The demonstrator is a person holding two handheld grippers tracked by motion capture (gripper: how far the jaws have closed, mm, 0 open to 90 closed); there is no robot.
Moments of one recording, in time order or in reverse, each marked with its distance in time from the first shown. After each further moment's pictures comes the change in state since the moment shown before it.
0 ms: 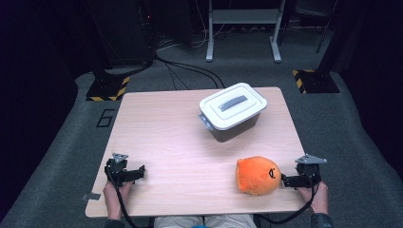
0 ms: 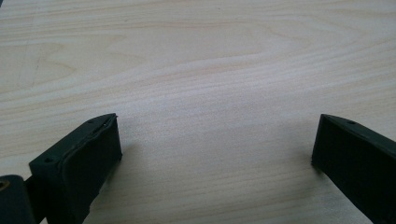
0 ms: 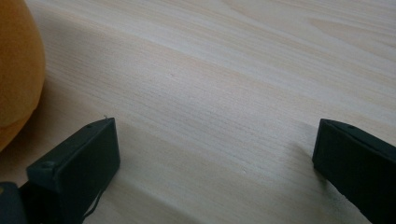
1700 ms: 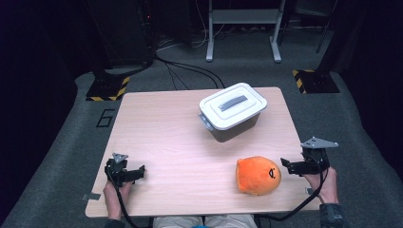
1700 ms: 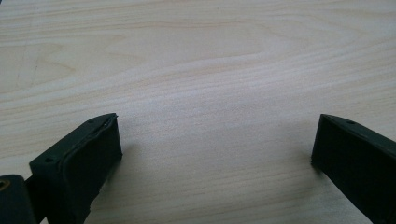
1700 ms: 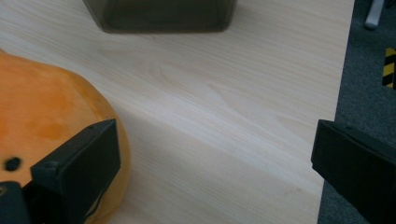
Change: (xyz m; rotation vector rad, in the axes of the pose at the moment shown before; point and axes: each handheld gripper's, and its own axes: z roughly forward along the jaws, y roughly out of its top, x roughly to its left) left arm 0.000 0.000 0.000 0.001 -0.002 0.001; right arm 0.011 0.072 -0.062 -0.077 0.013 -0.059
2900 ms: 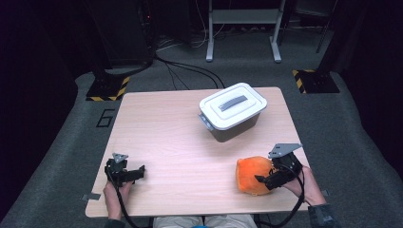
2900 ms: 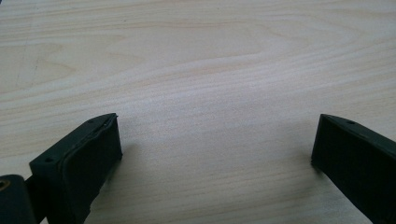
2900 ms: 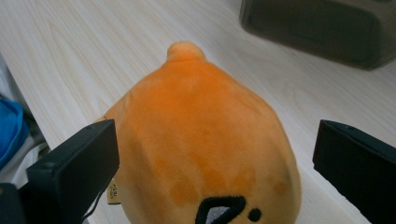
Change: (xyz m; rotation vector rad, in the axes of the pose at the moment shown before) left arm 0.000 0.000 0.000 -0.005 0.002 -0.002; right arm 0.082 0.031 0.007 0.117 0.289 -0.298
